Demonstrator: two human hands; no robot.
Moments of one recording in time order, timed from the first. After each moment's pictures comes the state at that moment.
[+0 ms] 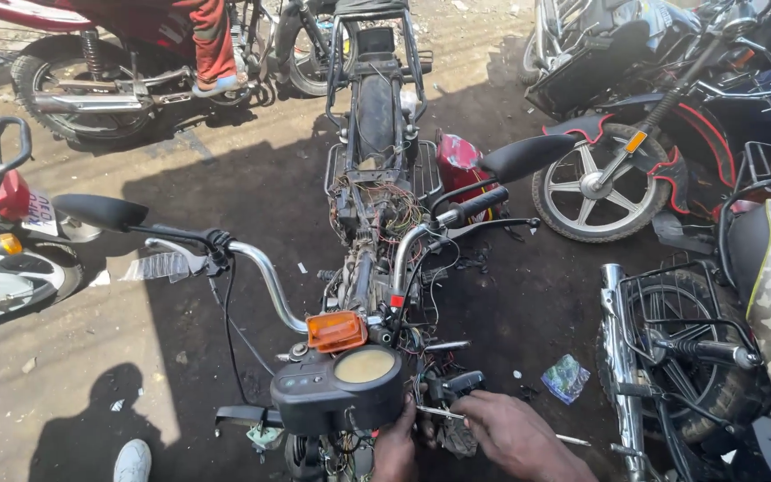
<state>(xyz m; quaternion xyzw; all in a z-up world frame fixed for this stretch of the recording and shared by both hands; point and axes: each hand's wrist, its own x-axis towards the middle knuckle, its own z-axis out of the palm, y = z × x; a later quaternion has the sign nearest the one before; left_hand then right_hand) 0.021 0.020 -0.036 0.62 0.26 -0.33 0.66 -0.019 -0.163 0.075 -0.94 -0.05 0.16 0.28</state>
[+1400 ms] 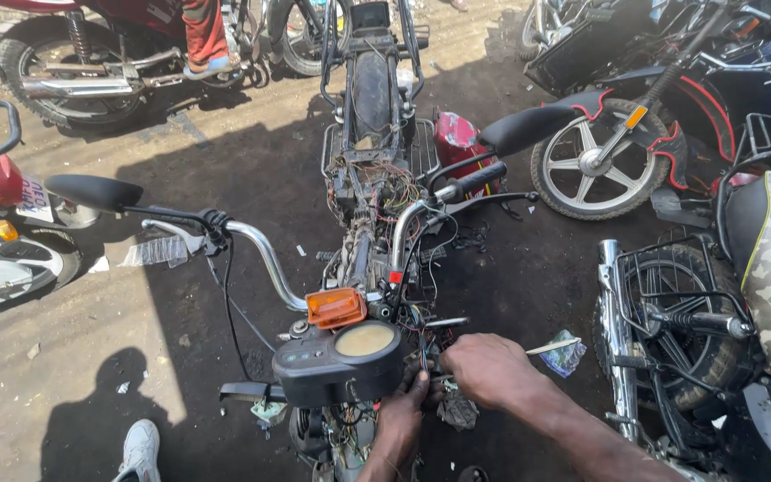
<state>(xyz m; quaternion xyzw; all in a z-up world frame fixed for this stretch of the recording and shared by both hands) 0.018 0.006 -0.075 0.41 0.26 -0.29 0.83 0.040 -0.121 0.141 -0.94 -0.04 0.34 0.02</state>
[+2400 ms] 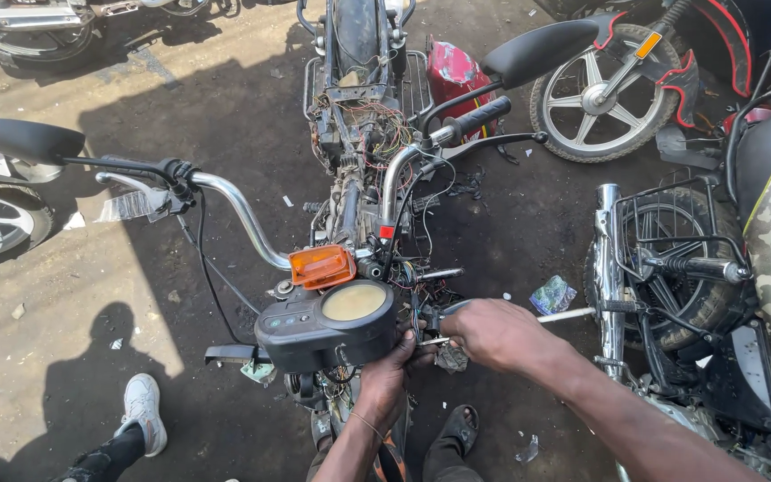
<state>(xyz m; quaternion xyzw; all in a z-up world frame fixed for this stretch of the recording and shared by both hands) 0.017 0.026 -0.022 0.36 0.27 -0.27 0.85 0.032 -0.136 0.144 -0.93 -0.01 0.36 0.09</state>
